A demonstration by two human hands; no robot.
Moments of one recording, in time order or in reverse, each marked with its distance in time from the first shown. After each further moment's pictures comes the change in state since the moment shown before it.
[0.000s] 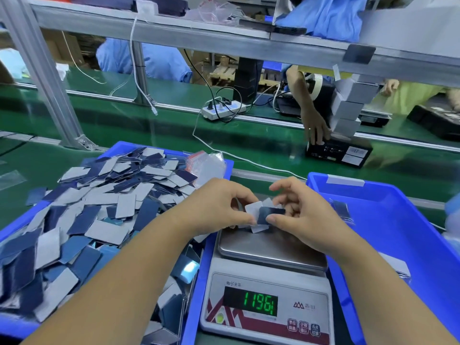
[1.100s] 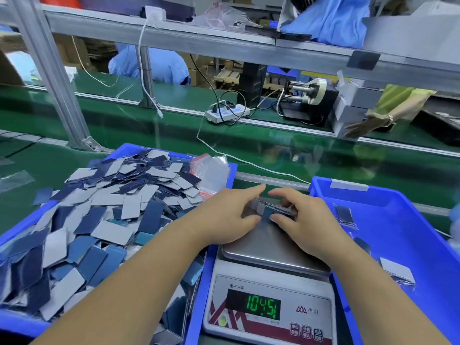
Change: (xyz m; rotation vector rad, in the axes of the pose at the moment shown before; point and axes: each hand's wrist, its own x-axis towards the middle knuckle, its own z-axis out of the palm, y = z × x) left_hand 0.005 -0.009 0.015 0.328 0.026 -0.001; right_hand 0.004 0.004 0.009 -0.423 0.098 -0.029
